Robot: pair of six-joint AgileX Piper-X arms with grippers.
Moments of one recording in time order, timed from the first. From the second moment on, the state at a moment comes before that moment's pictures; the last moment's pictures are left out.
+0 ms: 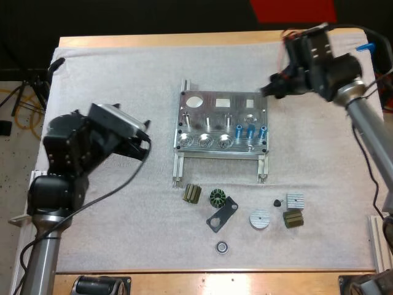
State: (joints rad) left arm -0.07 0.94 -0.90 0.57 0.31 -1.47; right arm 0.33 1.74 -1.62 0.94 0.05 -1.91
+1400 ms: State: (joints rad) left arm 0.05 0.43 -0.88 0.78 0.32 -1.54; right arm 0.06 0.88 -1.23 0.98 0.05 -1.92
